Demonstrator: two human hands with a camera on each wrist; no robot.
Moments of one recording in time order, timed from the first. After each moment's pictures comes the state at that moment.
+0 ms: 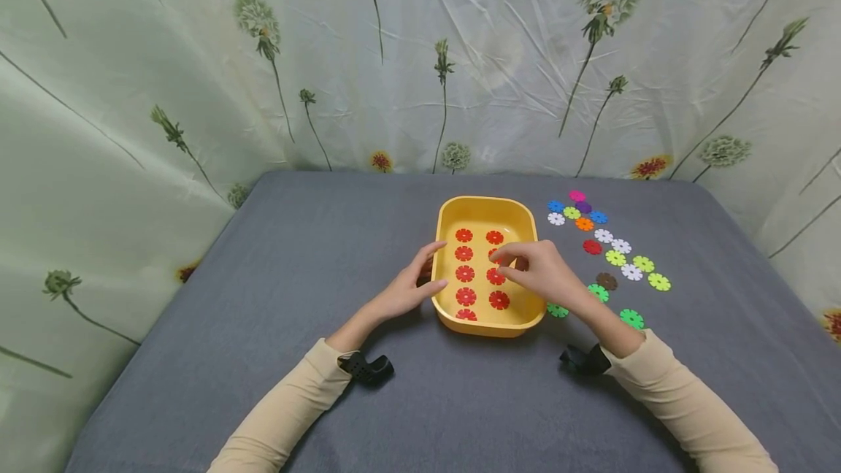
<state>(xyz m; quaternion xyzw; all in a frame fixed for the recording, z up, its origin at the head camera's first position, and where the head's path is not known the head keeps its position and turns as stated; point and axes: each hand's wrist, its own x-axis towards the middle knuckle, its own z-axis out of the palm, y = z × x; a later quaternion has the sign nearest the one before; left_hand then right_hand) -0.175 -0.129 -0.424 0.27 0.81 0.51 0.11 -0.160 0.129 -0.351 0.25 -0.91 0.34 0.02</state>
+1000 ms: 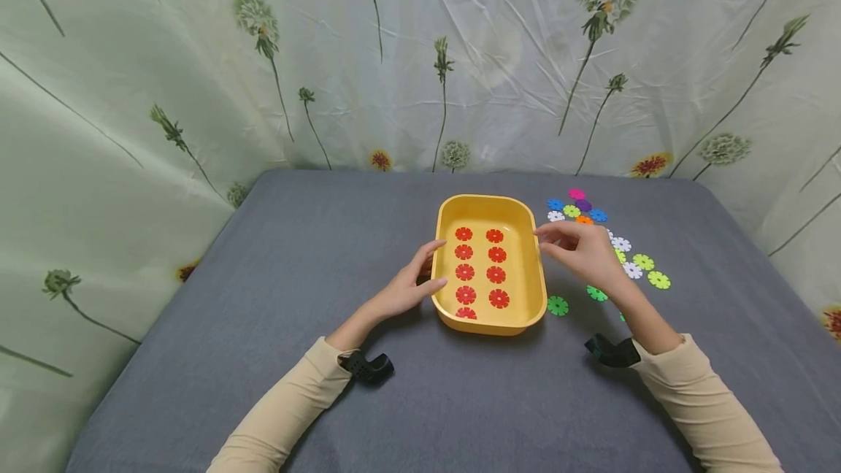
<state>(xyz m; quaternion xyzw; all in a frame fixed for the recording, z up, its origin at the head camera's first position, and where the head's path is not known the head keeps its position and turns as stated) -0.177 -0.129 -0.426 0.27 0.80 0.52 0.11 -0.166 0.179 -0.343 0.17 -0.91 0.37 0.09</state>
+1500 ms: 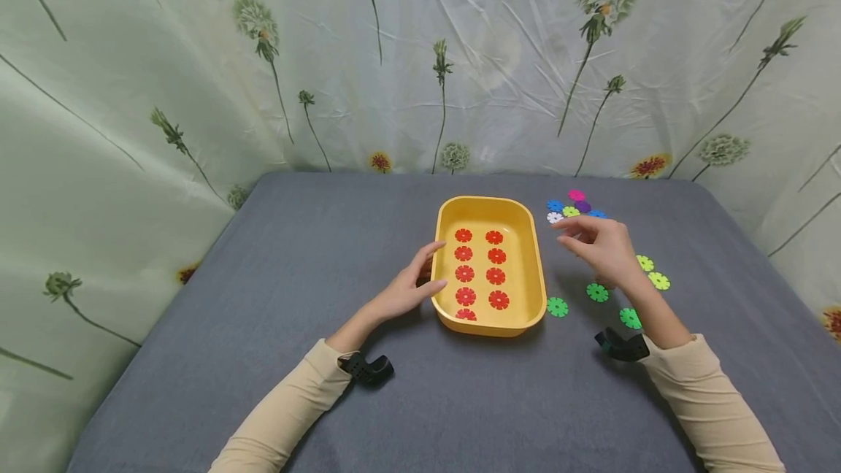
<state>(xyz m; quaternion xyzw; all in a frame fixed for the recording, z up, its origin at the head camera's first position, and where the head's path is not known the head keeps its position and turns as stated) -0.177 -0.129 -0.426 0.27 0.80 0.52 0.11 -0.175 0.205 -0.346 0.12 -0.92 0.35 0.11</state>
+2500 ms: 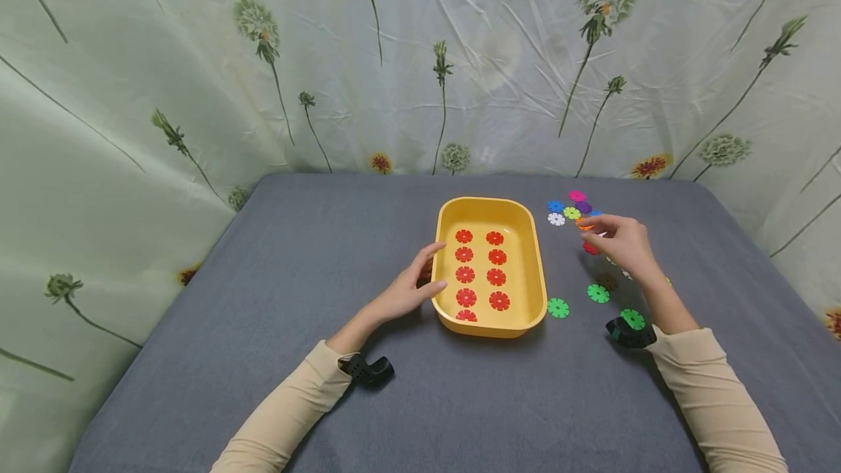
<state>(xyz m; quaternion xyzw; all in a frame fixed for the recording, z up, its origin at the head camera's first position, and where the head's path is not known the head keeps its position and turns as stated) -0.177 -0.129 -0.426 0.27 0.80 0.52 0.11 -0.200 0.243 -0.367 0.03 -0.93 0.36 0.08</state>
